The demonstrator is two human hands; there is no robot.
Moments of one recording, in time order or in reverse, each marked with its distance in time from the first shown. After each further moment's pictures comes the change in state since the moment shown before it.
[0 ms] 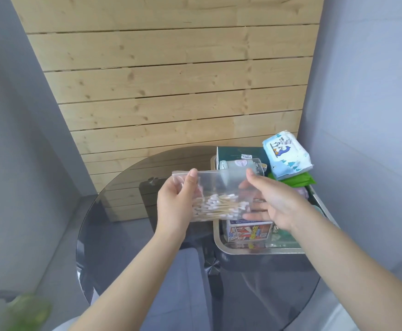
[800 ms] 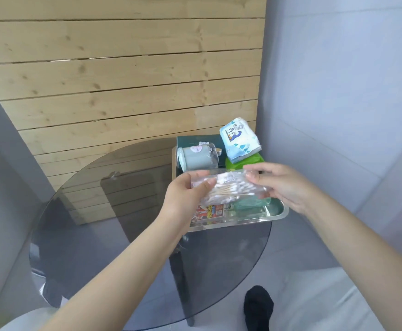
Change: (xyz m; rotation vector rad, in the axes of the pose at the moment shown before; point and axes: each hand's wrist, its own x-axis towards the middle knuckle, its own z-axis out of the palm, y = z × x) left_hand -0.045 -0.003 0.063 -0.046 -0.406 -0.199; right_hand -0.029 0.033 -0.109 -0.168 -0.002 -0.252
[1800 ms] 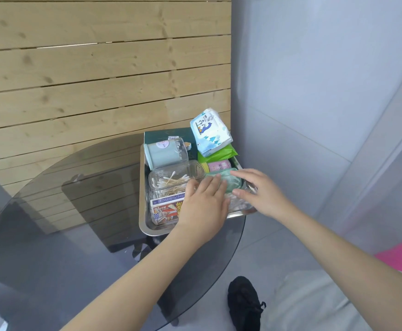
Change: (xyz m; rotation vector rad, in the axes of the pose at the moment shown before) left_hand 0.030 -0.066 0.077 1.448 -0.045 0.867; right_hand 0.019 0.079 -0.030 -0.604 0.219 -0.293
